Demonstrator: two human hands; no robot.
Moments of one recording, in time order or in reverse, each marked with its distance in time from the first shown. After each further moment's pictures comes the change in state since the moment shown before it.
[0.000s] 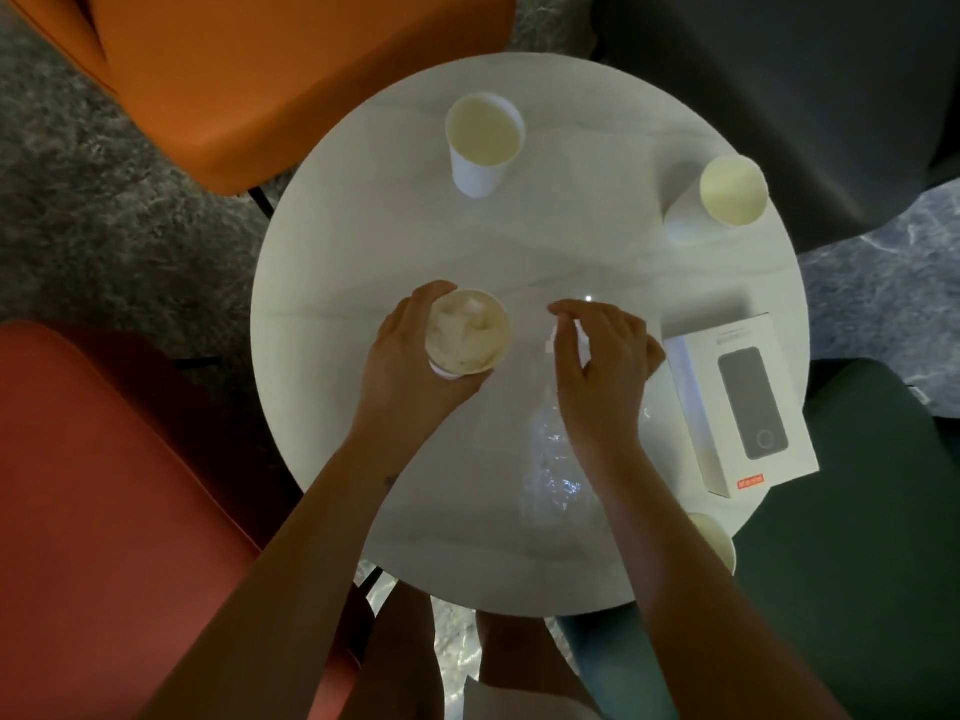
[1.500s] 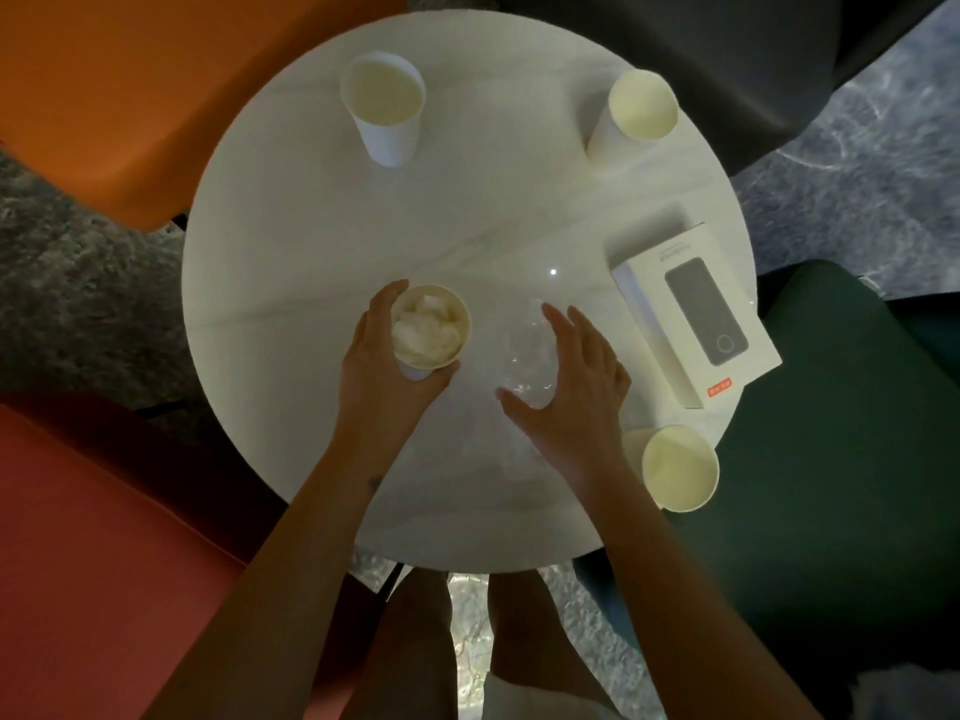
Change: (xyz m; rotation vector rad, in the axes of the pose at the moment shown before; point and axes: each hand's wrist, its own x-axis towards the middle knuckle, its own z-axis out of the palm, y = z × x) left_hand -0.025 -0.007 0.018 -0.065 -0.120 -0.044; right_hand -0.068 0.028 -0.015 -0.139 -0.242 0.235
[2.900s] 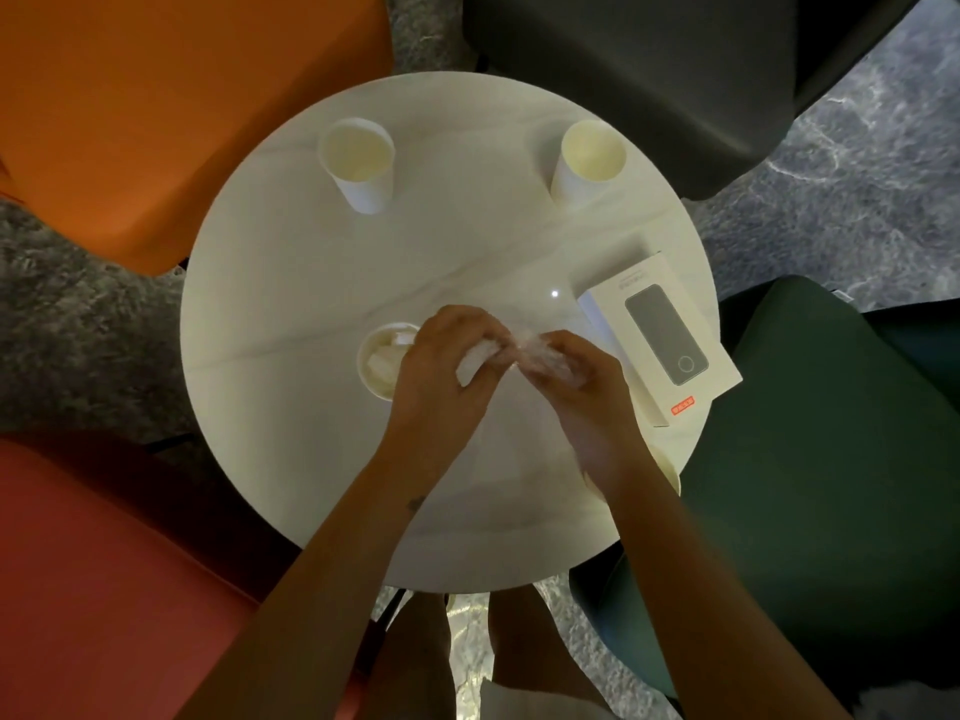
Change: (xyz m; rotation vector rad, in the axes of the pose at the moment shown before) left_hand -0.005 0.085 0.019 -0.093 -0.080 0.331; right_hand 0.018 0.006 -0.052 0.761 -0.050 -0.020
